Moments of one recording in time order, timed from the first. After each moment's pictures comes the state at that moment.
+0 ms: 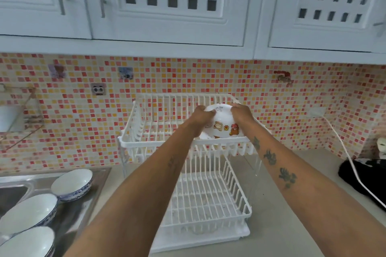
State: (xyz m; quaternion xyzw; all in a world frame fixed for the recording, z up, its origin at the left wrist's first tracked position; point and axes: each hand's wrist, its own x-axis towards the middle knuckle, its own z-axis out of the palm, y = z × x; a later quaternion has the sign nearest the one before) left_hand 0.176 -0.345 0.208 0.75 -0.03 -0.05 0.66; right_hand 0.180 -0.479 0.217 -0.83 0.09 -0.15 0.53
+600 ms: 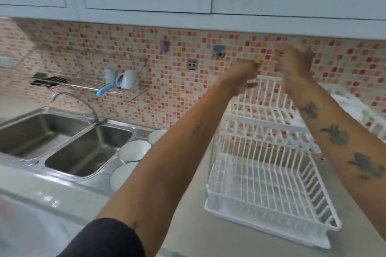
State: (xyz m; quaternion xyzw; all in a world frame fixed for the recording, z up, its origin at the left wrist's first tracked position) left_hand 0.102 -0.191 0.269 0.64 -0.05 0.05 0.77; right_hand 0.138 -0.300 0.289 -0.62 -0.10 -0.21 0.75
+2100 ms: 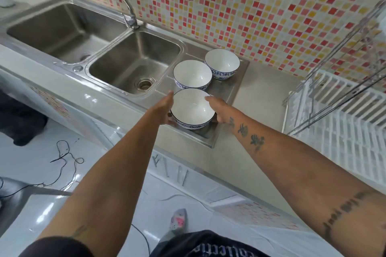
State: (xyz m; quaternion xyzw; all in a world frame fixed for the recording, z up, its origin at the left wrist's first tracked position) left_hand -0.020 0.169 -0.085 0.53 0.44 -0.07 0.73; right_hand 0.076 0.040 -0.082 -0.77 0.05 0.37 0.51
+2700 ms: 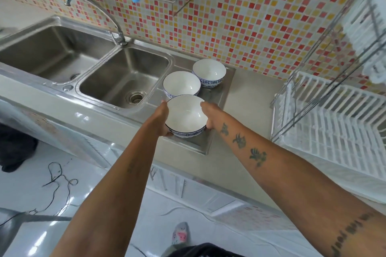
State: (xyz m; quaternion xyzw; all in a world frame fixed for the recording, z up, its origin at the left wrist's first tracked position) left_hand -0.023 0.145 -0.055 0.49 0.46 -0.08 0.74; right_hand 0.062 0.037 -0.054 -0.74 0.14 0.35 0.56
